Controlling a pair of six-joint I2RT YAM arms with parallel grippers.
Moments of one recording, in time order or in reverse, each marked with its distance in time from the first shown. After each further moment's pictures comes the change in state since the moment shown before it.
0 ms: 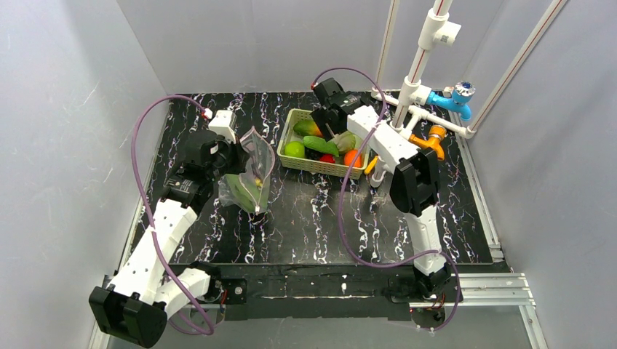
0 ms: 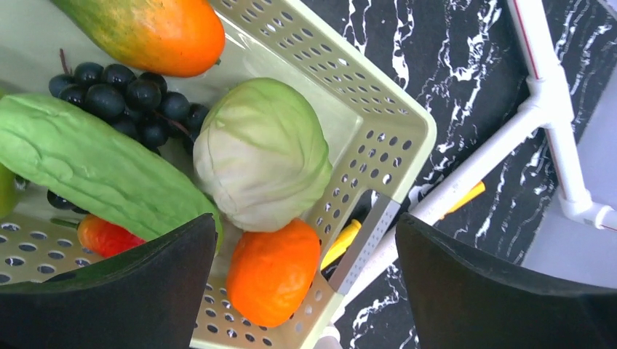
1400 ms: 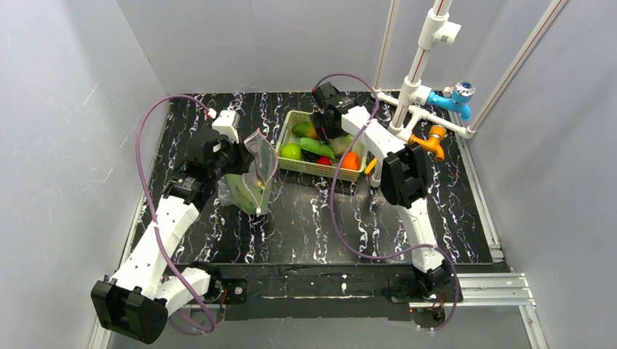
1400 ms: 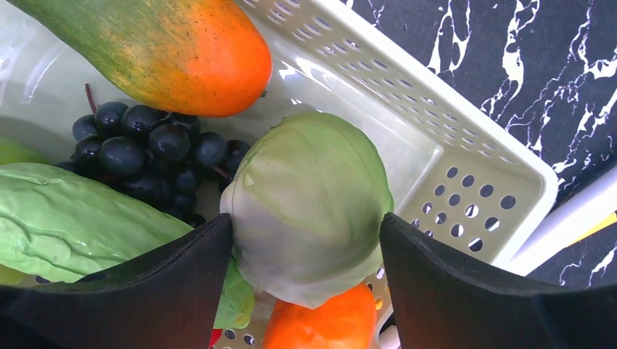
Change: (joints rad) left arm 0.001 0.029 0.000 0.007 0.060 -0.032; right arm -0.037 0.168 0.106 -0.018 -0.167 0.124
